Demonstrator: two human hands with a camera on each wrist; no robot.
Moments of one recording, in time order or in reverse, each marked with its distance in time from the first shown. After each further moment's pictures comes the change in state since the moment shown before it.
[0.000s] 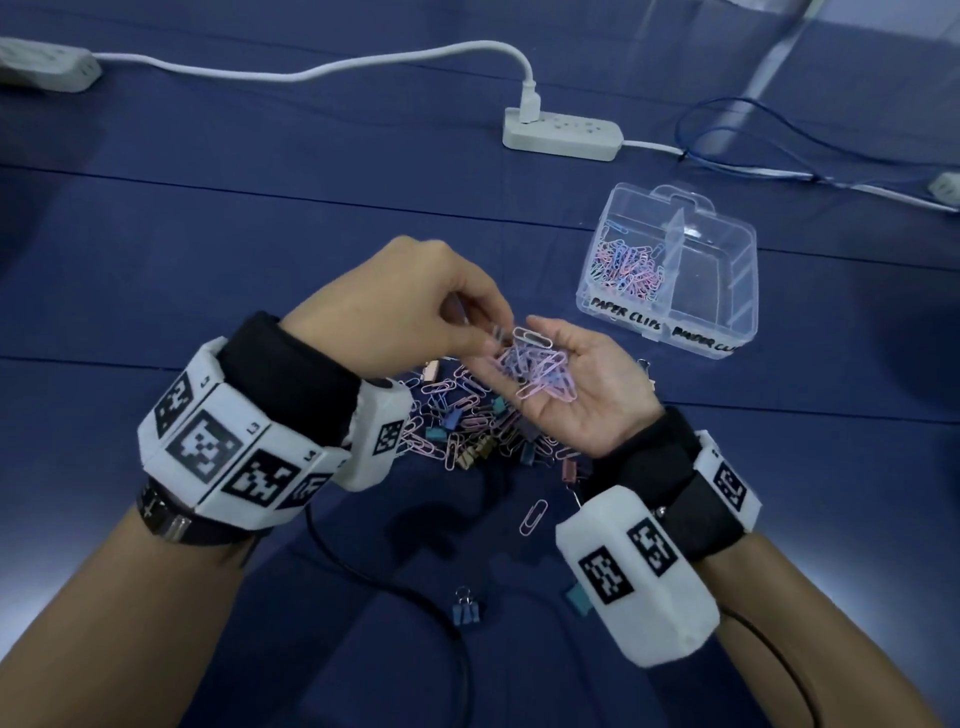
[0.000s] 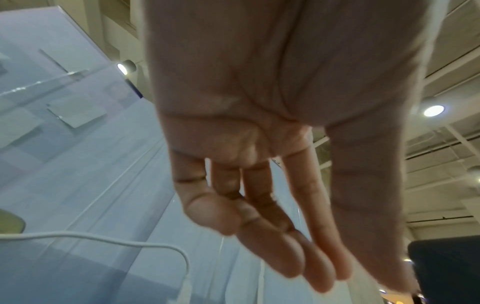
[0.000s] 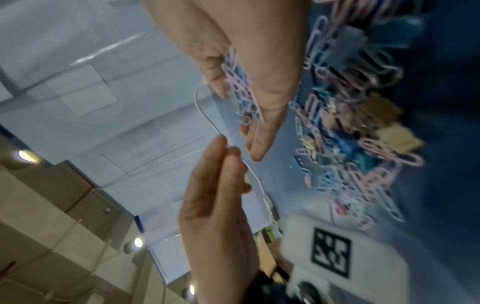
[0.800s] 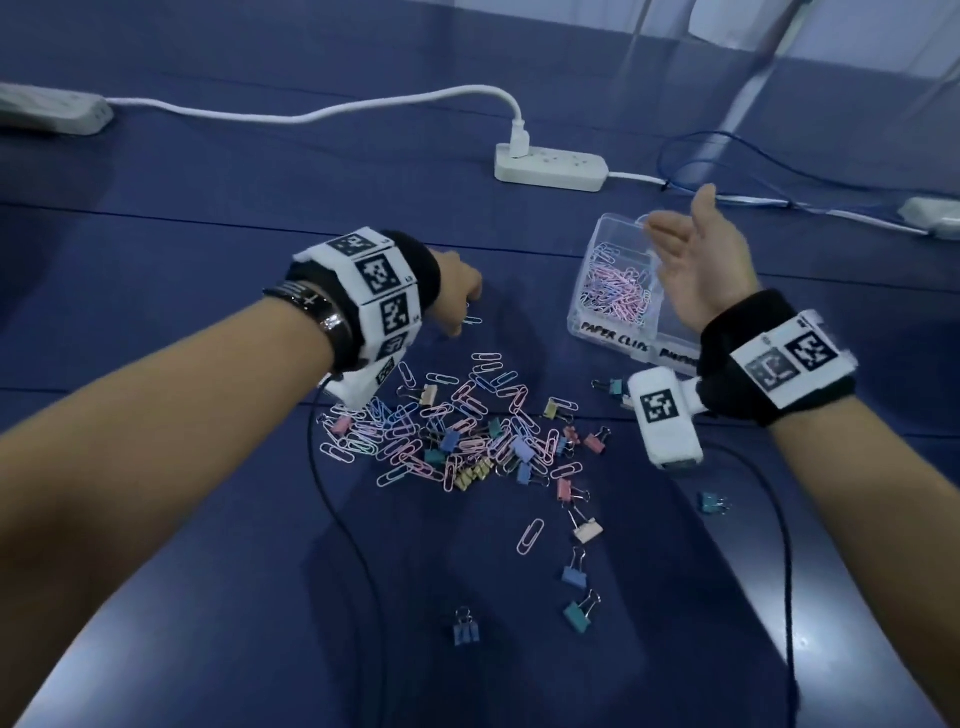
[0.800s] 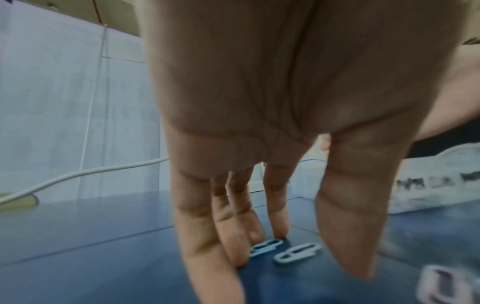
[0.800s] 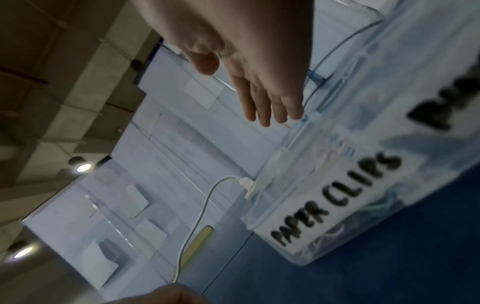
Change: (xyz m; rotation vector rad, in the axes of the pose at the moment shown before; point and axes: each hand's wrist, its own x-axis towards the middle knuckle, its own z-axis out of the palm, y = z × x) left_hand 0.095 -0.018 0.006 0.628 -0.447 -0.204; right_hand 0.003 -0.122 -0.002 -0.823 0.497 -0.648
